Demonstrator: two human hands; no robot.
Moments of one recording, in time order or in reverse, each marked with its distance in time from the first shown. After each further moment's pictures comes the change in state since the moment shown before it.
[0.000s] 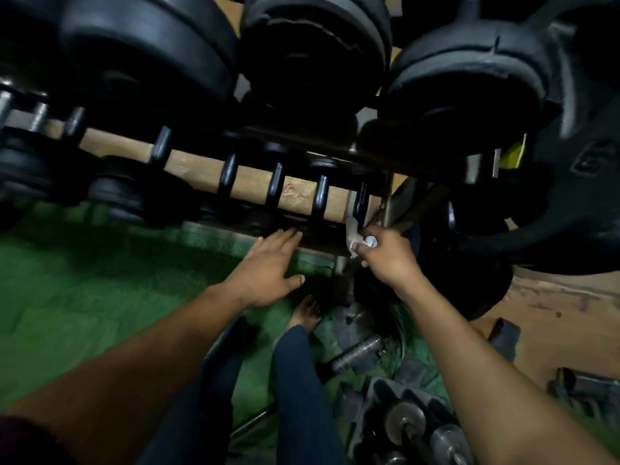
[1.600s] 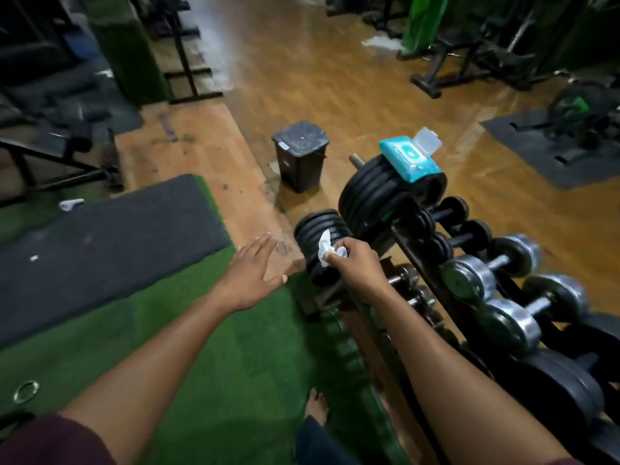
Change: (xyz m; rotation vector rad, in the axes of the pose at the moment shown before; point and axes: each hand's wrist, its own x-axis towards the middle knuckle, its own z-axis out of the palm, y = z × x) left_hand -0.687 -0.485 -0.354 -0.243 0.946 -0.777; right_hand -0.344 -0.850 0.395 -0.187 -0.395 -0.993
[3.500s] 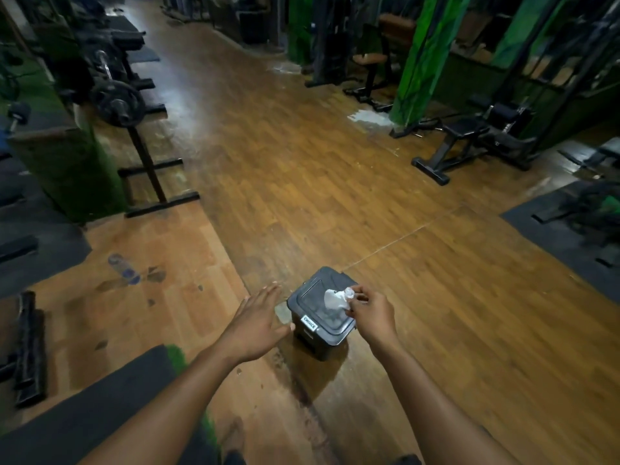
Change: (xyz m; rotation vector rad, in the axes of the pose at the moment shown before) left_hand 0.824 -0.369 -0.323 -0.091 -0.108 0.072; right_hand 0.876 -0.301 0.111 0.279 0.278 0.201
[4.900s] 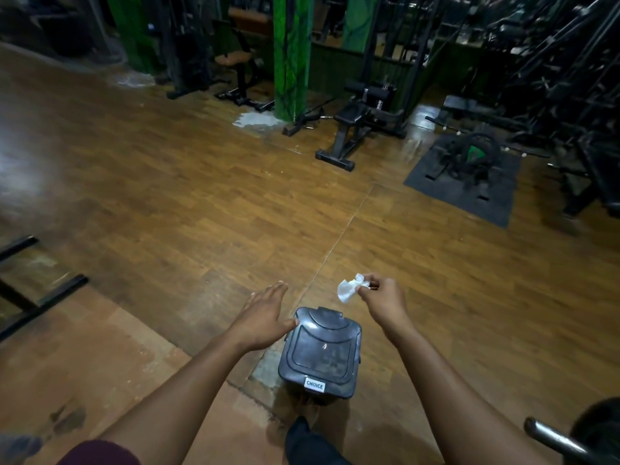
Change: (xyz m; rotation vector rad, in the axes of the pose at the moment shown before) left_hand 0.323 -0.076 -0.099 0.131 -0.260 0.433; right_hand 0.199 -0.075 0.062 -0.027 0.457 0.153
